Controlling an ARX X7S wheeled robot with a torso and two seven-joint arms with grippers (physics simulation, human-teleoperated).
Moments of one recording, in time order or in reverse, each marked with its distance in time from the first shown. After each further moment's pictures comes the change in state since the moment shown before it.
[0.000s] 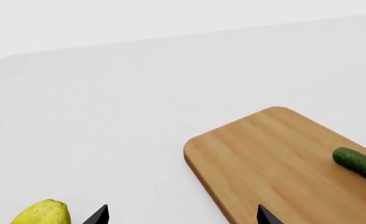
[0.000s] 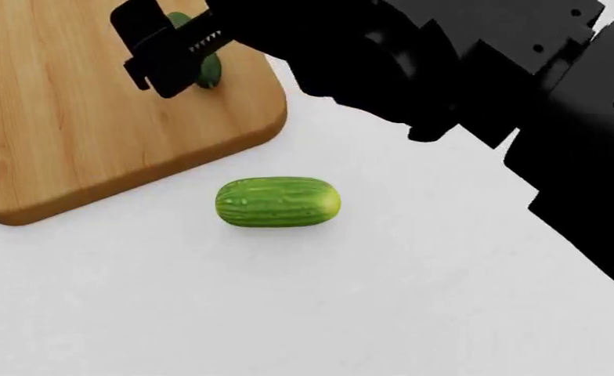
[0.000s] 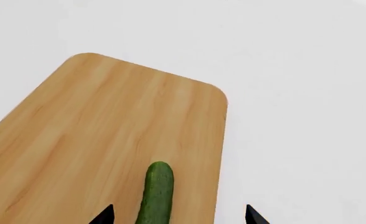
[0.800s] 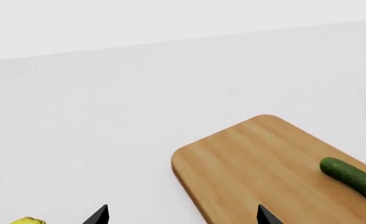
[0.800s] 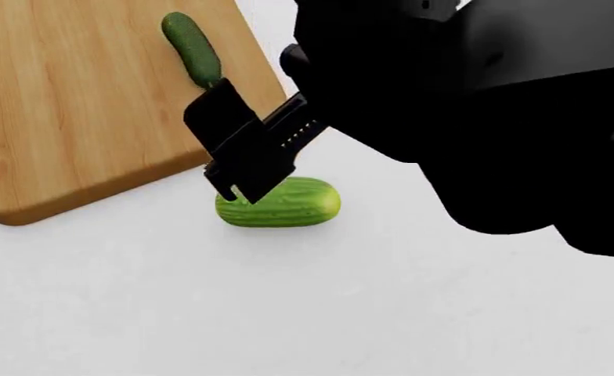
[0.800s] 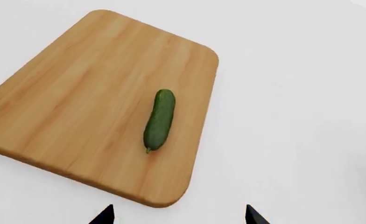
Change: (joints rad) left arm -0.075 0.042 0.084 -0.032 0.050 0.020 0.036; right arm 0.121 0.393 0.056 -0.595 0.190 0.188 0.245
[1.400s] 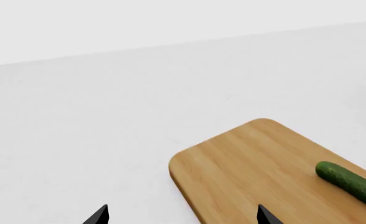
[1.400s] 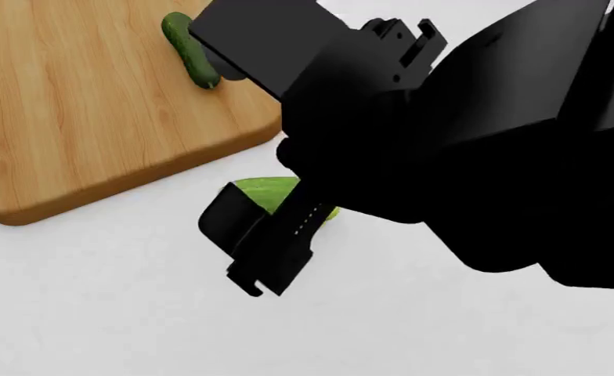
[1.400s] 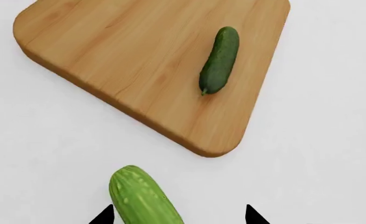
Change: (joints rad) left arm -0.052 0.002 0.035 -0.005 -0.023 -0.009 -0.023; right arm 0.006 -0.024 -0.057 -0.034 -0.048 0.141 -0.164
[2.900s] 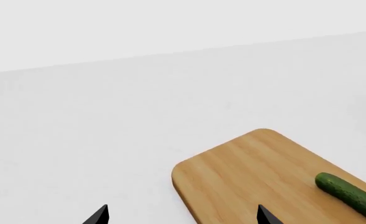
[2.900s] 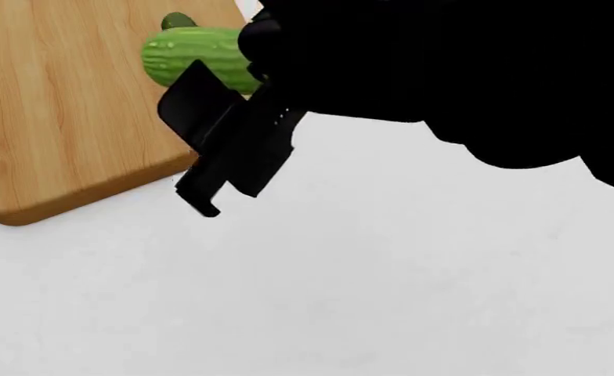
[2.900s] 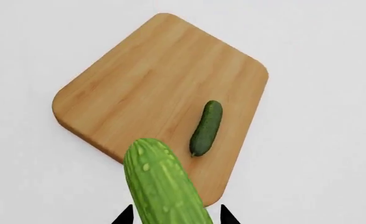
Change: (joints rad) left arm -0.039 -0.024 0.016 -0.004 -0.041 0.020 -0.025; right arm 0.111 -0.035 0.101 0.103 -0.014 0.026 -0.140
